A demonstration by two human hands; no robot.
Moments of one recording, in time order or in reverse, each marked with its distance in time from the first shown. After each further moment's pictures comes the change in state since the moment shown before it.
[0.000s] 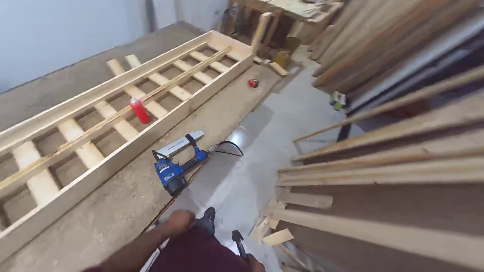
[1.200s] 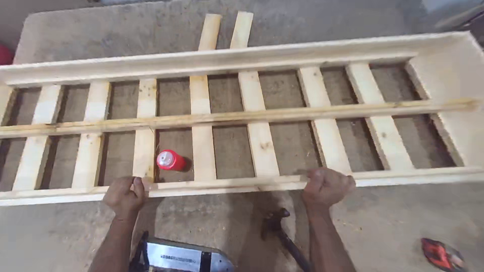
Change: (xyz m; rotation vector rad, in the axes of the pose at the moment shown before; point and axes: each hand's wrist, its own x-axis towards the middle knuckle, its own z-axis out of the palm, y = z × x) left_hand 0.086 -0.305 -0.309 0.072 1.622 -1.244; right_hand 0.638 -0.699 -0.311 -0.183 0.812 -1.333
